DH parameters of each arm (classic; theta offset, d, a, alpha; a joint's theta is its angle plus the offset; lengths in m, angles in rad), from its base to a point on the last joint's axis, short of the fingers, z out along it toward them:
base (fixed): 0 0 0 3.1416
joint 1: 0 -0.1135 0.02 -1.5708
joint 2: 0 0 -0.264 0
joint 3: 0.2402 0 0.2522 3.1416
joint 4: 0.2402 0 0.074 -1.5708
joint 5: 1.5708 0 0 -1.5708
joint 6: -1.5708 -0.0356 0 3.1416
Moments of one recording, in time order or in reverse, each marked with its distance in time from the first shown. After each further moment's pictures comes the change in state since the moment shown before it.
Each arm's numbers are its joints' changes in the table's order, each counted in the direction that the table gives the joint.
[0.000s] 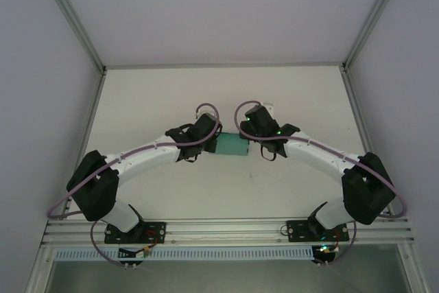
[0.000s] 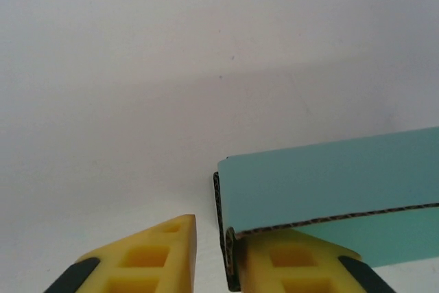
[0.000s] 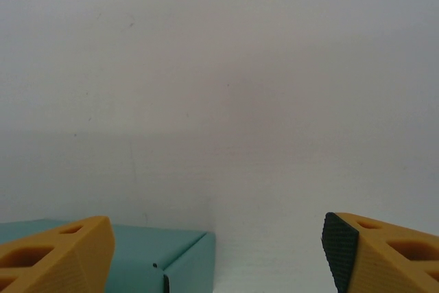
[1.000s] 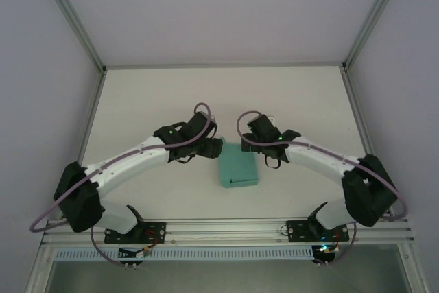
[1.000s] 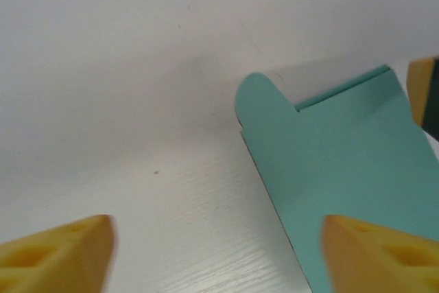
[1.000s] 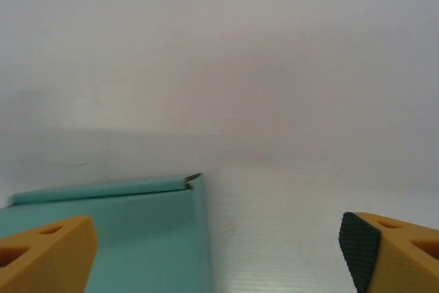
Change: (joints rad) left arm -0.001 0.153 0.046 0.205 0.124 -0.015; right arm -0.007 0.064 -0.086 0.071 -0.085 0.029
